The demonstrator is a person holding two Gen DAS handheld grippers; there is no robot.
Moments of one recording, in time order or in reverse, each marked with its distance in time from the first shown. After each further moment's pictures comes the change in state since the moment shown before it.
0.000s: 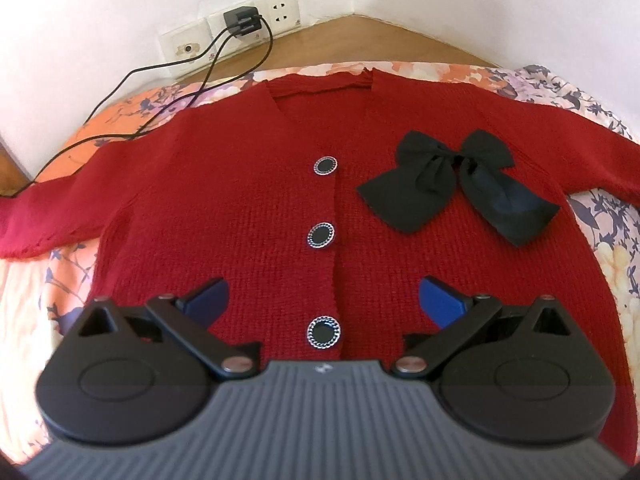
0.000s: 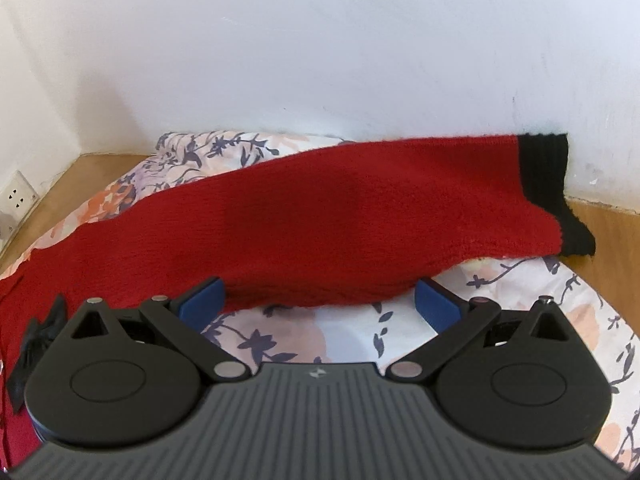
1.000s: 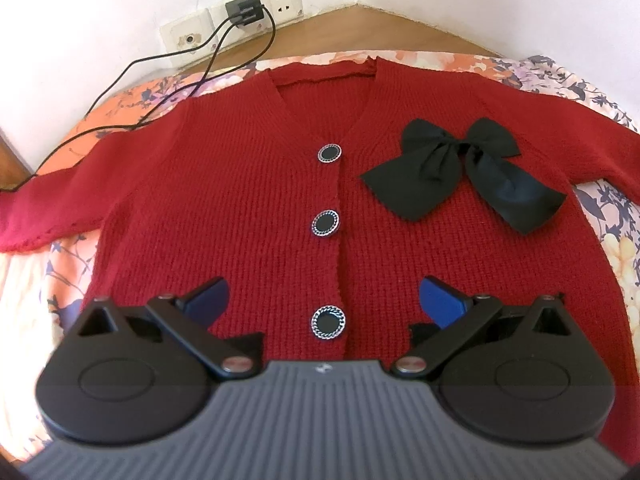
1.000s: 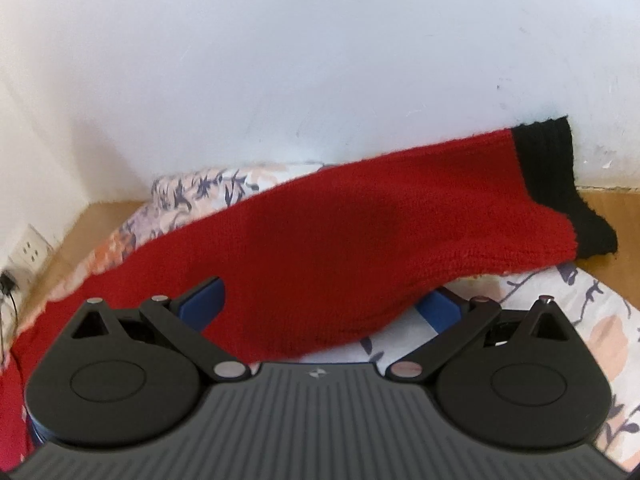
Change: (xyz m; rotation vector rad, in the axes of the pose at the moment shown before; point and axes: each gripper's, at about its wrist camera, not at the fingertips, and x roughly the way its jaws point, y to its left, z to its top) left arm 0.006 0.000 -0.003 -0.008 0.026 0.011; right arm 0.013 -0.028 0.010 0.153 -0.085 0.099
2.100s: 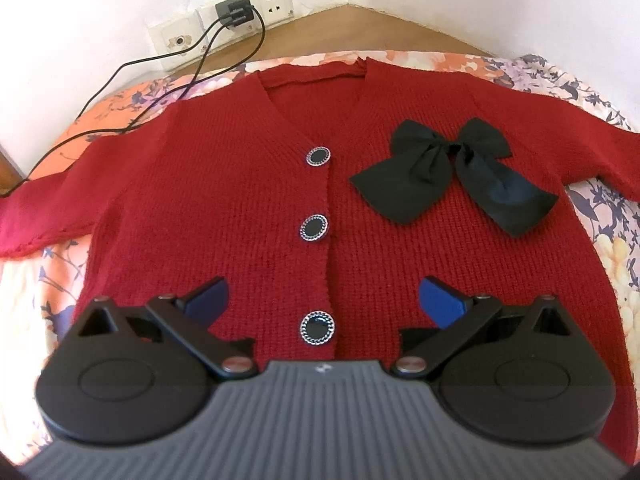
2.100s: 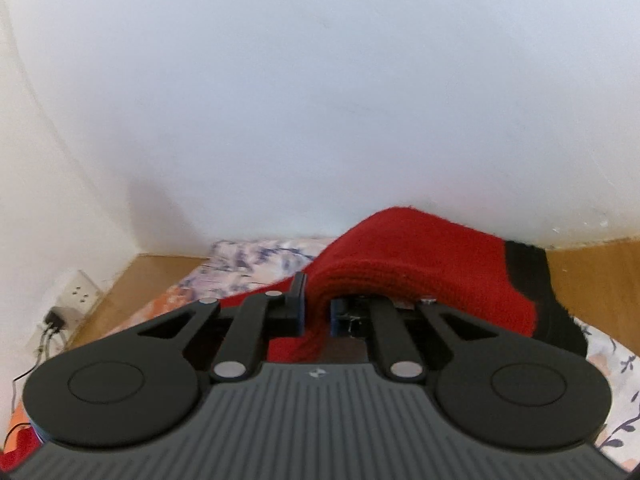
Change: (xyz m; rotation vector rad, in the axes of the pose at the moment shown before) left arm -0.001 -0.001 0.003 0.014 -0.002 -0.022; right arm -0.046 0.021 0.015 -0.033 -0.144 0.143
